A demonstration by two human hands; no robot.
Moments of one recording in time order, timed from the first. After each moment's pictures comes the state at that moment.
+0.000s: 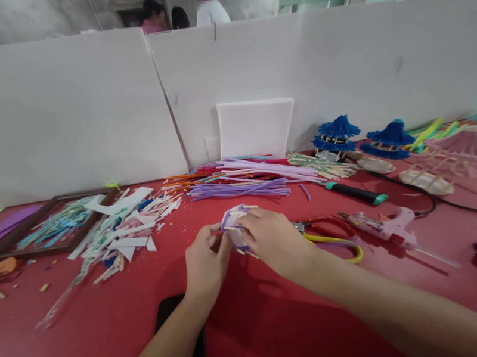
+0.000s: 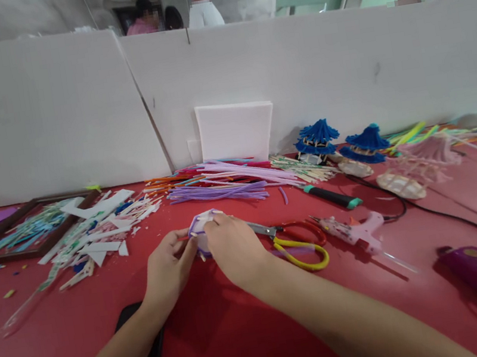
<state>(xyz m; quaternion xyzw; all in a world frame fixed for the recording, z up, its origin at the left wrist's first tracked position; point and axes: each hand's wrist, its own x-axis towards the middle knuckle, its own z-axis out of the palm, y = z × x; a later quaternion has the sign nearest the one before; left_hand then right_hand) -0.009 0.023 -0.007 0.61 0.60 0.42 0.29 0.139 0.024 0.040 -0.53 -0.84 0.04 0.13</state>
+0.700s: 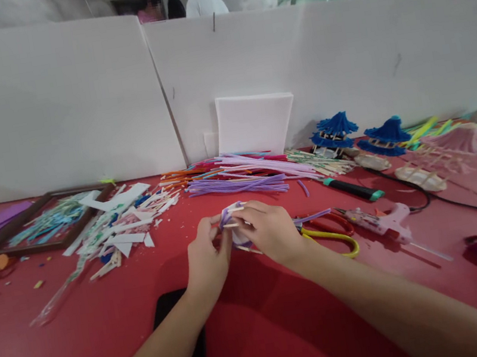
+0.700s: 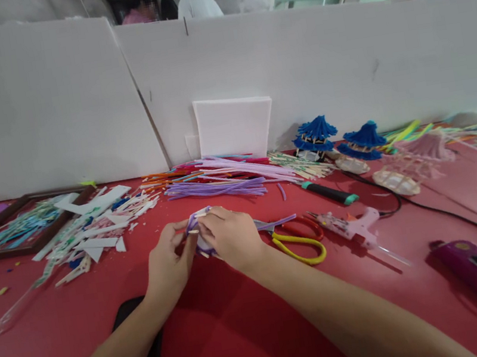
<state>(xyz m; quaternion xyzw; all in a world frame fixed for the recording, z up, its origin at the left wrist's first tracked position) -0.006 0.019 -0.001 0.66 0.59 0.41 0.23 0.143 0.040 0.007 -0.48 -0.82 0.02 0.31</state>
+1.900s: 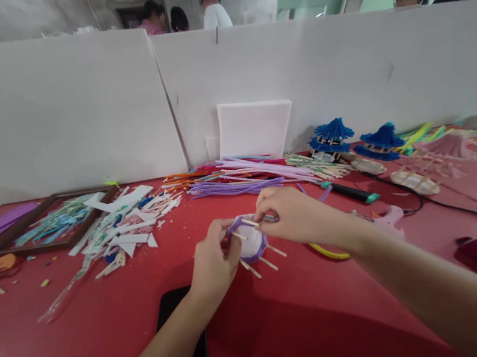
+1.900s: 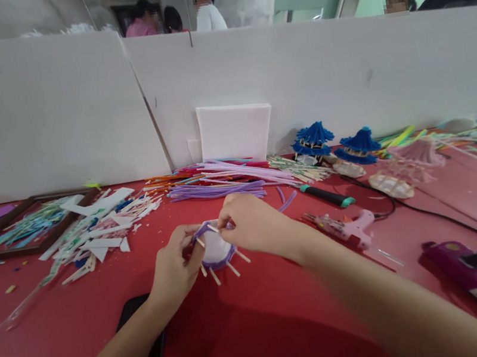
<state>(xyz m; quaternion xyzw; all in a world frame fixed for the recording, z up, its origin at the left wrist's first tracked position) -0.004 0.011 0.003 0.69 0.55 0.39 0.27 0.175 0.030 0.075 -0.47 -0.84 0.15 0.22</state>
